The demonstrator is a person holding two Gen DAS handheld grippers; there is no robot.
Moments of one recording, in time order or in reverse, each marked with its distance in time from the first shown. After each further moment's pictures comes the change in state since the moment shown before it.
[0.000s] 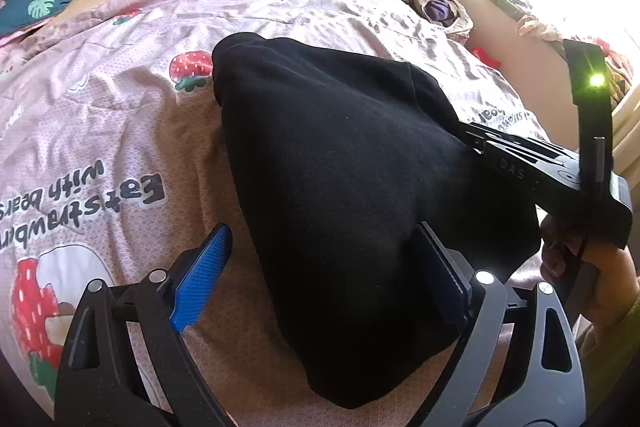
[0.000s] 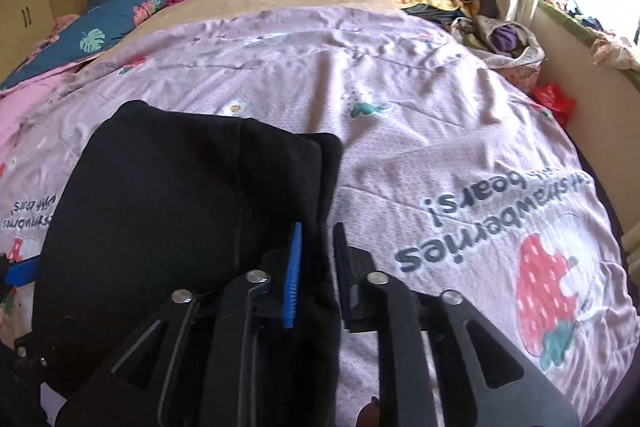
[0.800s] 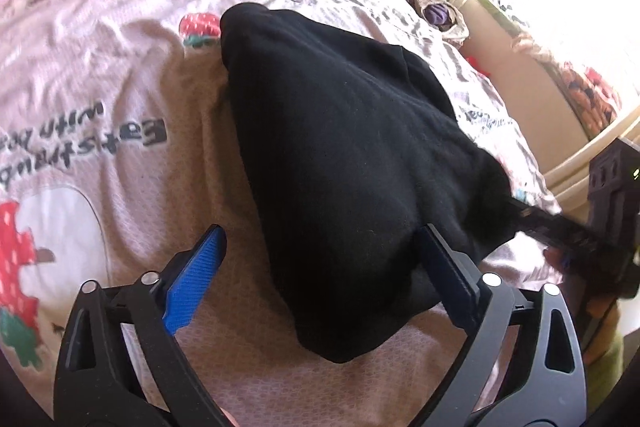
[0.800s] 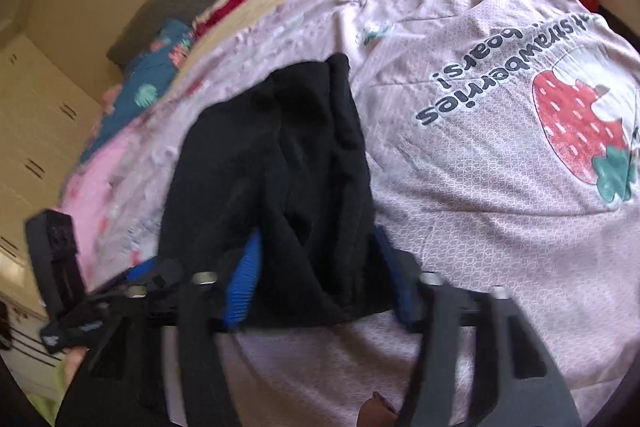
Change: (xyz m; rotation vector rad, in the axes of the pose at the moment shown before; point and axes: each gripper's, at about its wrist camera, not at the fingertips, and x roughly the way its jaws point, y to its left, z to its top) left arm -0.006 0.019 -0.018 -0.132 0.050 -0.127; right arm -0.050 -0.025 -0.056 0.284 0.112 0.387
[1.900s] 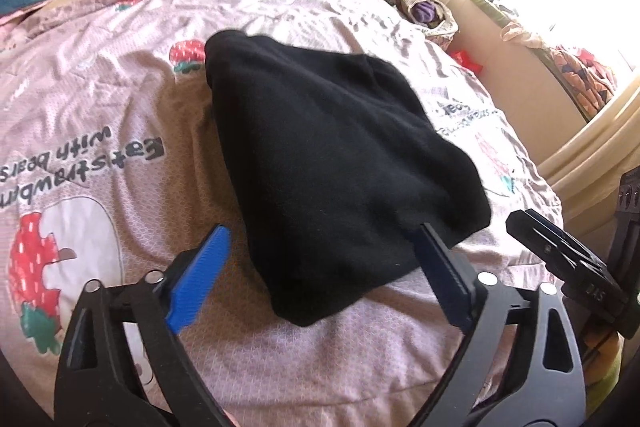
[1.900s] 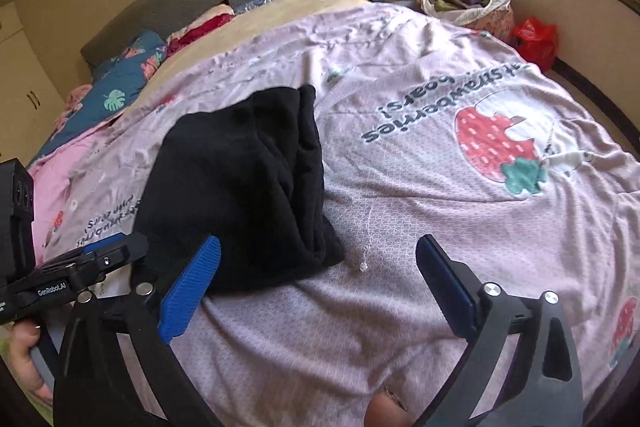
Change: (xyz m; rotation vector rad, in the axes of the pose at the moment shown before) left arm -0.032 -0.031 -0.007 0.094 -0.038 0.047; right arm -0.062 0.012 -0.039 -0.043 -0.186 -0.187
